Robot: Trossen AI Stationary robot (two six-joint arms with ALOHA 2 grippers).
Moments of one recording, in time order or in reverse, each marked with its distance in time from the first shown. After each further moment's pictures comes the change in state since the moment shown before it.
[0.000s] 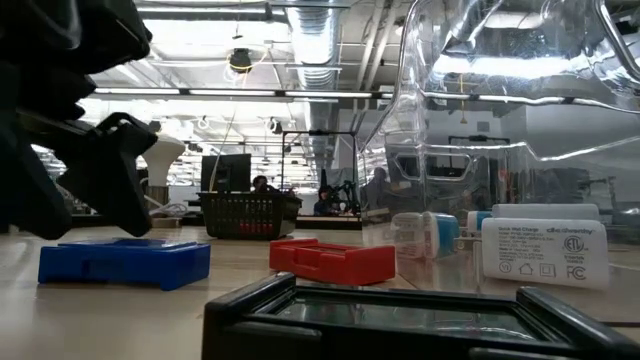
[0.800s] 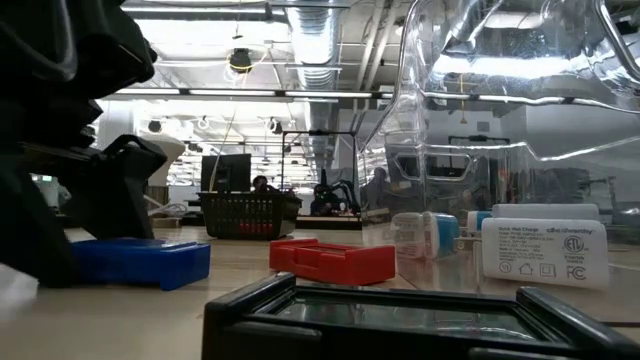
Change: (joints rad) left arm 0.012 0.096 -0.008 0.130 0.034 0.054; right arm 0.000 0.000 0.000 0.004 0.000 0.015
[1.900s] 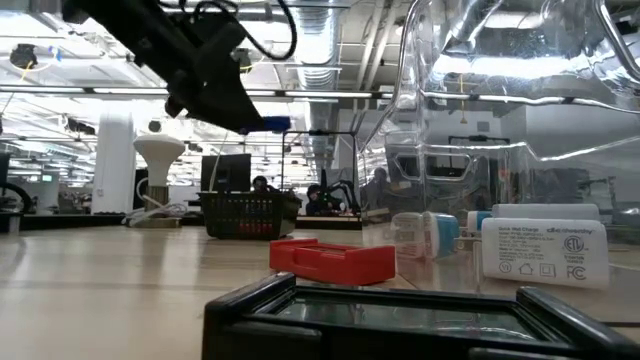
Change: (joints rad) left arm 0.480 -0.494 -0.002 -0.378 -0.289 -0.088; right arm -0.003 0.000 0.000 -0.008 0.015 -0.019
